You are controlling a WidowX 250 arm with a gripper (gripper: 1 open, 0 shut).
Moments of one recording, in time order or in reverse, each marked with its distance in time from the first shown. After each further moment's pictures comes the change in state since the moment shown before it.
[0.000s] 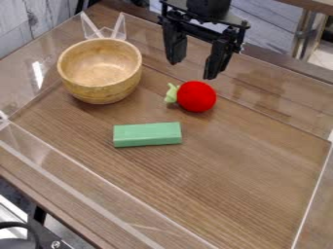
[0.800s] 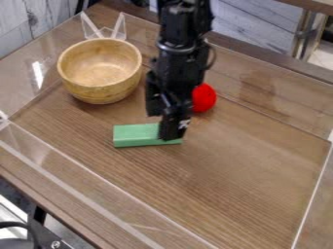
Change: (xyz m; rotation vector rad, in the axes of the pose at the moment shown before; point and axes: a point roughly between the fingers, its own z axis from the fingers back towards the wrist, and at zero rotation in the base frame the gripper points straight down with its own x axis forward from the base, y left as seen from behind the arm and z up) arm -0.041 0.020 -0.071 0.013 0.072 -0.582
